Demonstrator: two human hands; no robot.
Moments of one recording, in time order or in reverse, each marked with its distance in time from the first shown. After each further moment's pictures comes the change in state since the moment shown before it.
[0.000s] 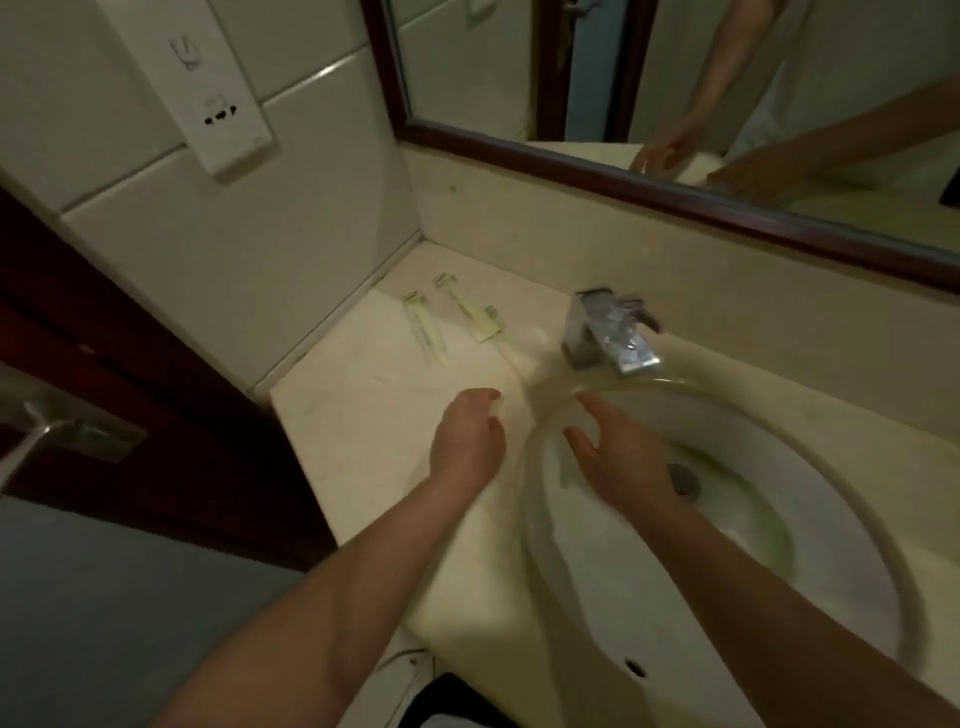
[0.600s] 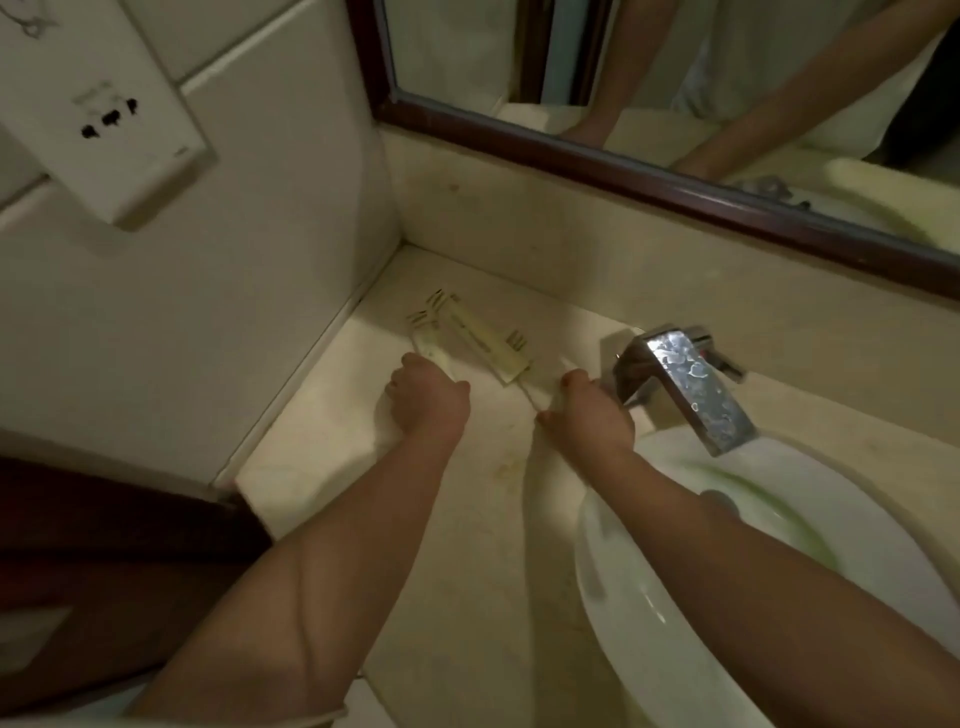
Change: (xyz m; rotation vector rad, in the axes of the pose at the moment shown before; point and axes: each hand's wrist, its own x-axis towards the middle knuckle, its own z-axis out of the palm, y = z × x) left_hand 0.188 -0.061 -0.025 0.061 0.025 -0.467; right_hand 0.157 -0.065 0.070 -0.189 -0.079 0.407
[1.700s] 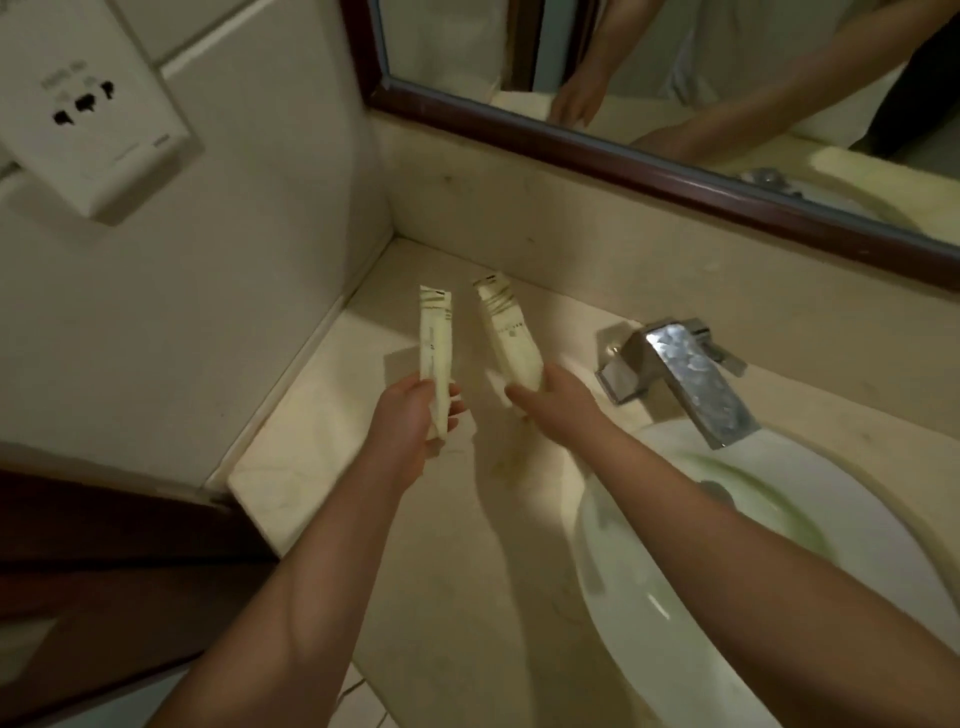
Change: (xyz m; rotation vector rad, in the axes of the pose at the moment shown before) left_hand -0.037 -0.028 -0.049 -0.851 -0.508 -0.160; right_hand -0.006 -0.027 -0.009 0.529 -0.152 -0.042
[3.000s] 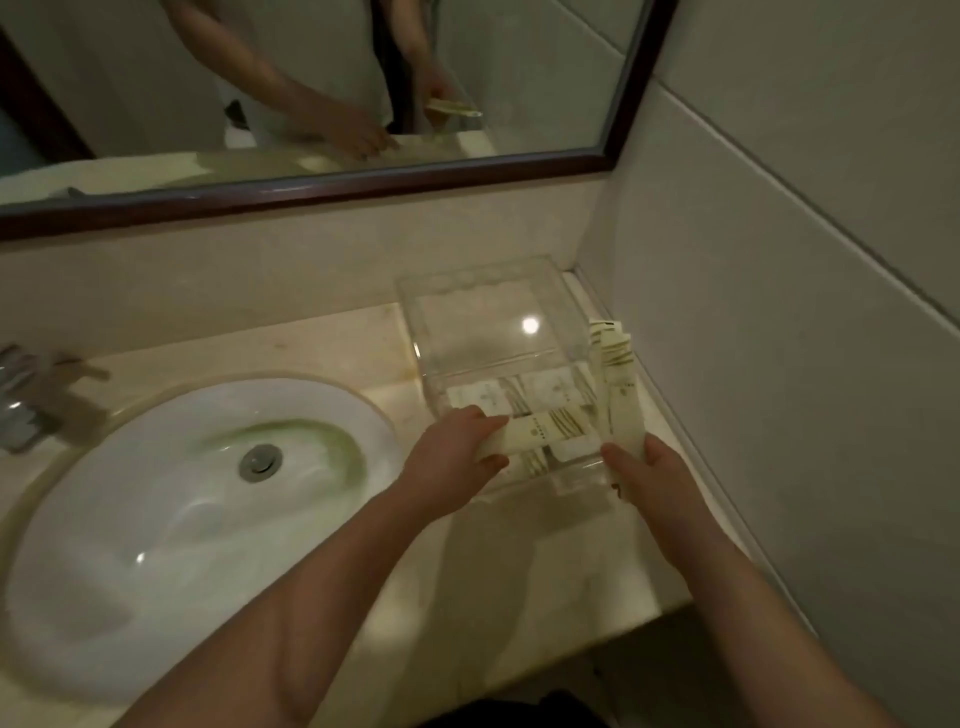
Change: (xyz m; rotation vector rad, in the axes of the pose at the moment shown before) left_hand -0.303 -0.239 0.497 1.230 -0.862 1.177; right_hand -0.443 0.444 -0.367 0.637 0.787 0.343
